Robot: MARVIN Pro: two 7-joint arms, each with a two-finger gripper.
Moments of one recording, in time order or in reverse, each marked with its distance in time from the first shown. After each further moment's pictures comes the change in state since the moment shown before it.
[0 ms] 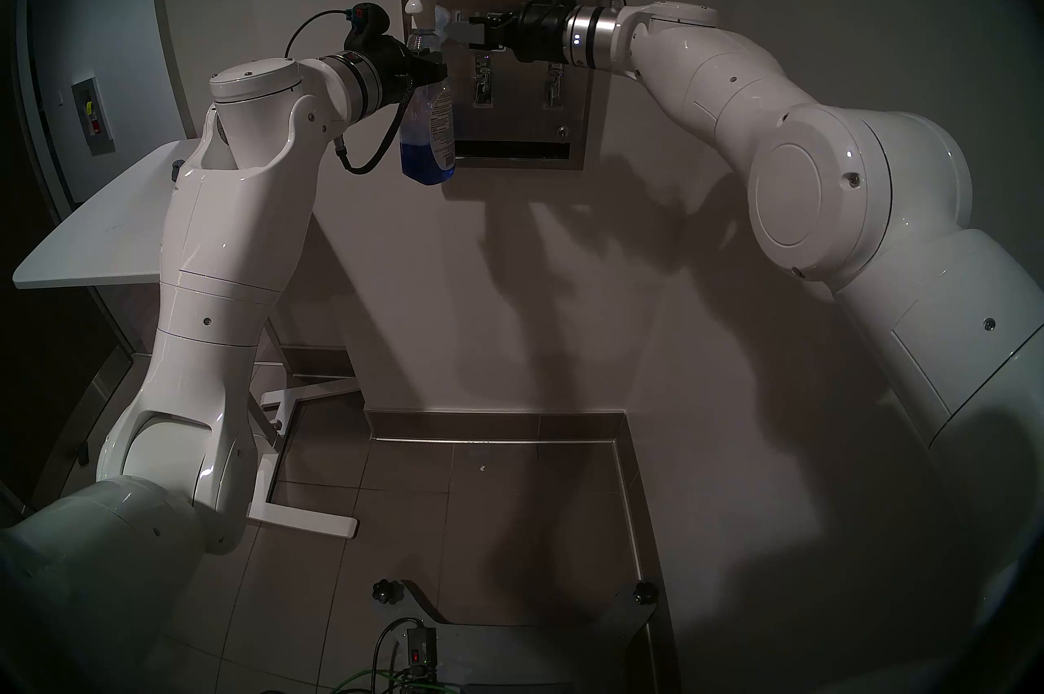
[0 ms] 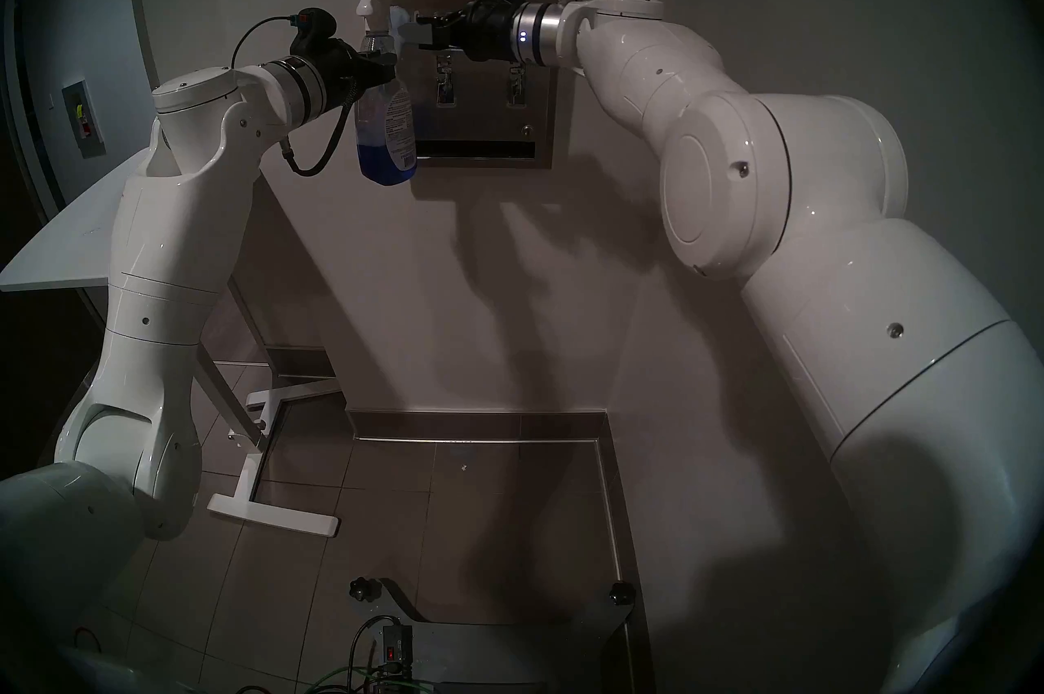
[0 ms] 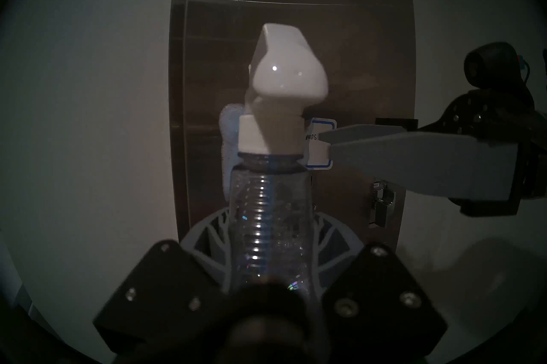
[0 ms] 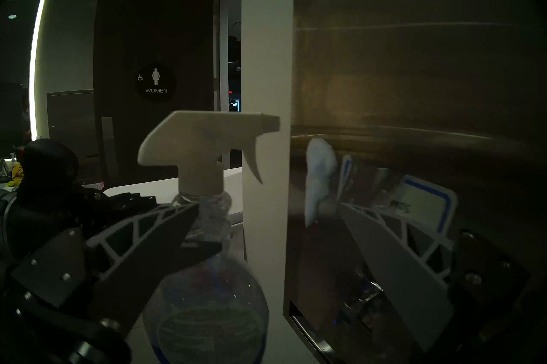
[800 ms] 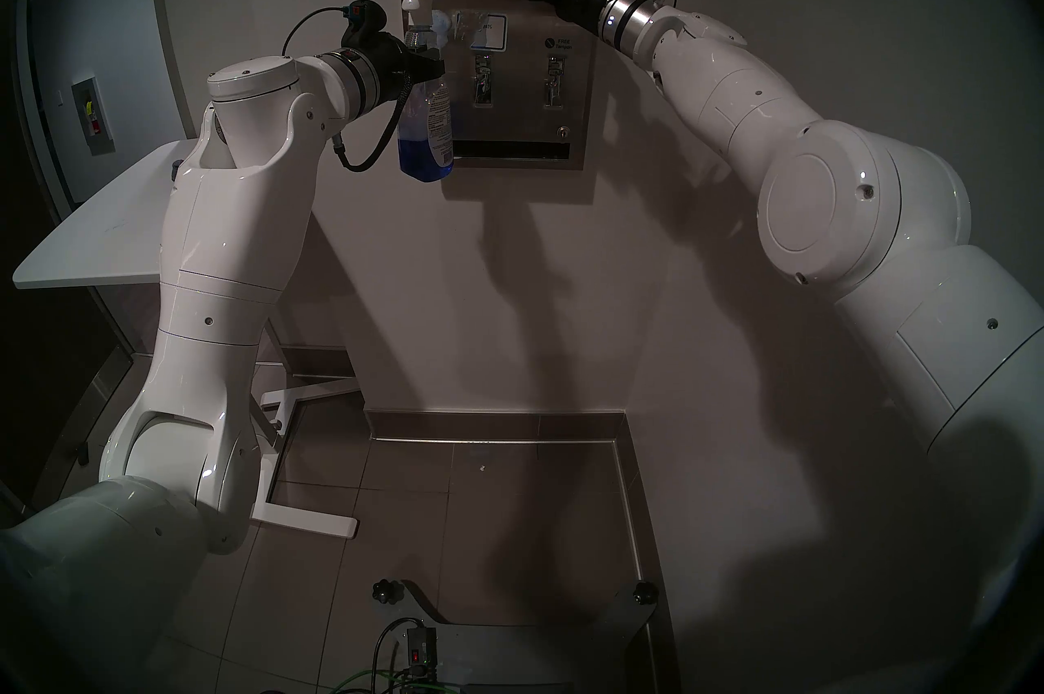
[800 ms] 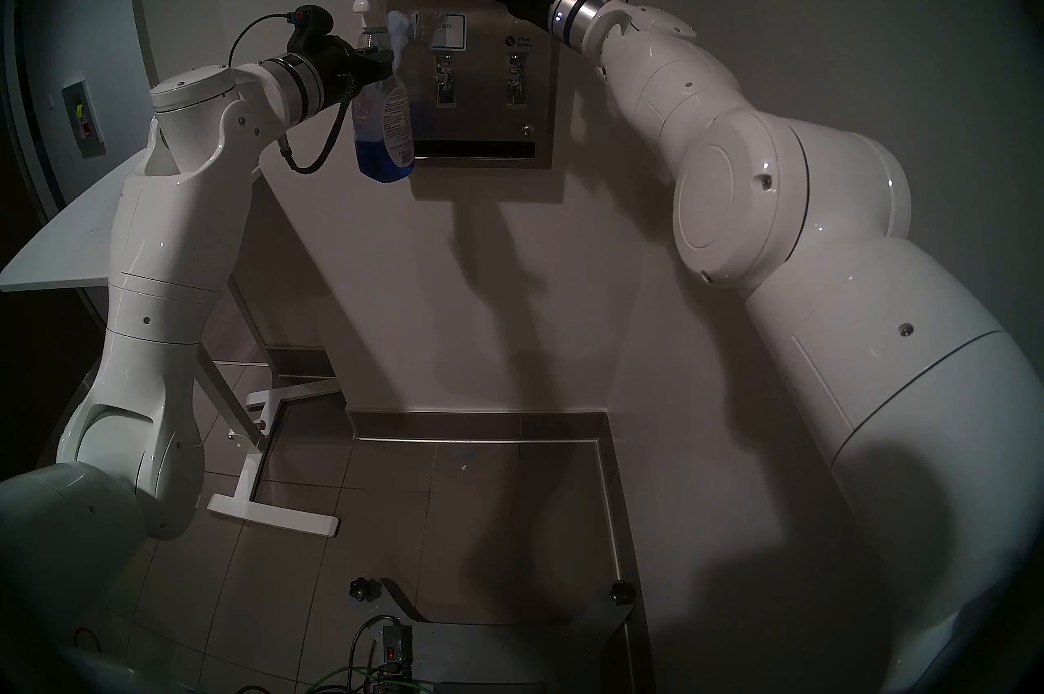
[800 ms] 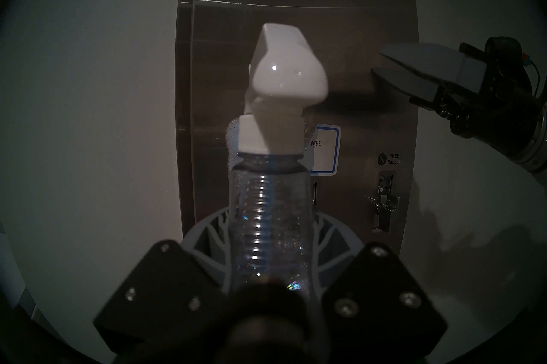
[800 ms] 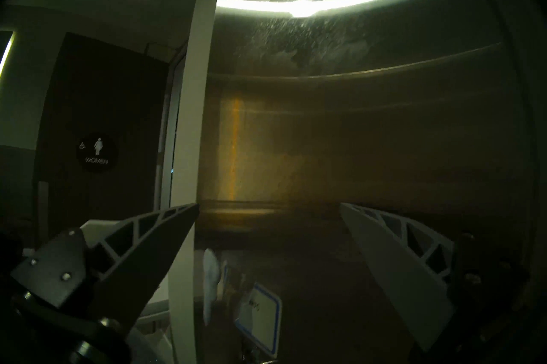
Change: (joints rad) left arm 0.000 -0.012 -0.011 -0.001 0.015 0.000 -0.006; right arm -0.070 0.007 0.153 -0.061 0.099 -0.296 -0.214
